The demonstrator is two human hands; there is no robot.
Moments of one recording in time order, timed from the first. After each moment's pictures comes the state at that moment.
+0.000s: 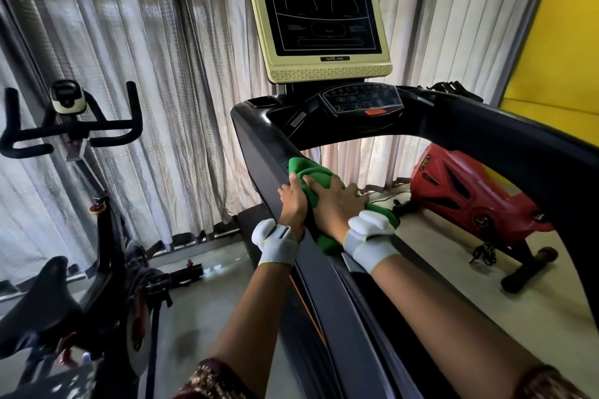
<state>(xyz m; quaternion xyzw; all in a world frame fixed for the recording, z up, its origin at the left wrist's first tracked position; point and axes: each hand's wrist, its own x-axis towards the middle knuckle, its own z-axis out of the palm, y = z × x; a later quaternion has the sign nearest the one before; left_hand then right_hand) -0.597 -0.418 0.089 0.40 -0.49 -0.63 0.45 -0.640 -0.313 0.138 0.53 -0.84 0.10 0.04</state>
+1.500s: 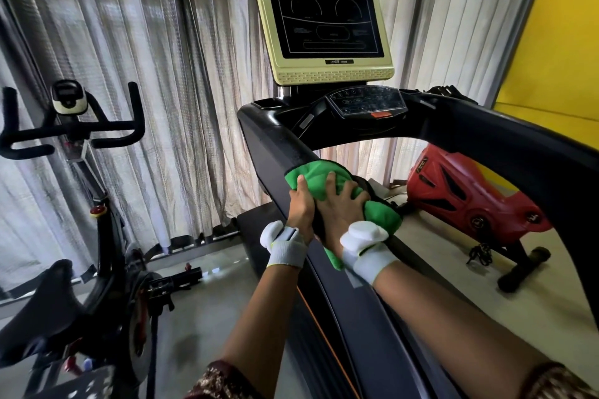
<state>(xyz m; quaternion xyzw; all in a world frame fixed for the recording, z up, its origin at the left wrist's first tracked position) -0.562 -0.398 0.108 0.38 -0.43 -0.70 0.42 -0.606 -0.334 0.109 0.54 -0.81 0.00 0.22</state>
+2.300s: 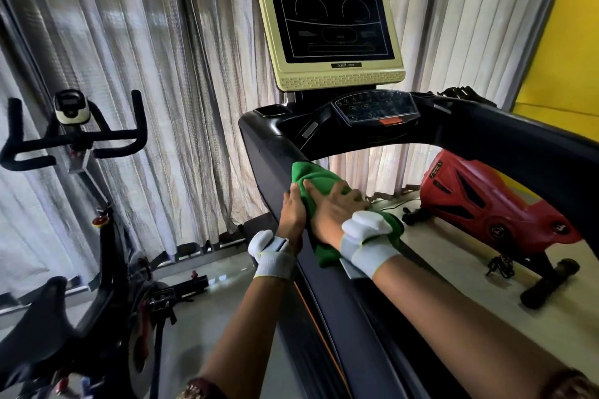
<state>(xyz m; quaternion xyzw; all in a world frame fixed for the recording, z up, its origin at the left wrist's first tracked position) -0.578 -0.445 0.101 0.37 -0.50 -0.65 0.45 -0.630 -0.377 0.138 0.51 -0.85 0.05 0.07</state>
